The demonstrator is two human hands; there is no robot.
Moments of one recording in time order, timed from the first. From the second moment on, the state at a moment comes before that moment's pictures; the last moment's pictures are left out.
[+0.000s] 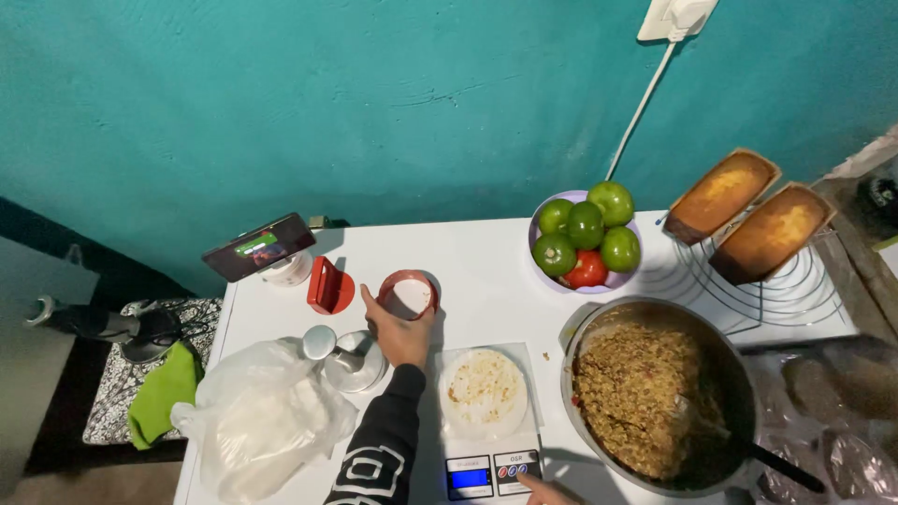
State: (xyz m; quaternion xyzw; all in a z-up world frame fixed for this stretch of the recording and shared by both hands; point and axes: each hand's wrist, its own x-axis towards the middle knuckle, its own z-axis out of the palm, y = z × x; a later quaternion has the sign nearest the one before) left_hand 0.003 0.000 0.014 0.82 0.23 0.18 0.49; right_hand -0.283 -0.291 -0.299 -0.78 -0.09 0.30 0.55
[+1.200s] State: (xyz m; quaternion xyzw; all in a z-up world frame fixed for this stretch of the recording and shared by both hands) left_hand -0.218 0.002 -0.014 0.69 0.29 0.04 0.67; right_hand -0.182 -0.192 0.028 -0.94 -0.18 -0.16 0.25
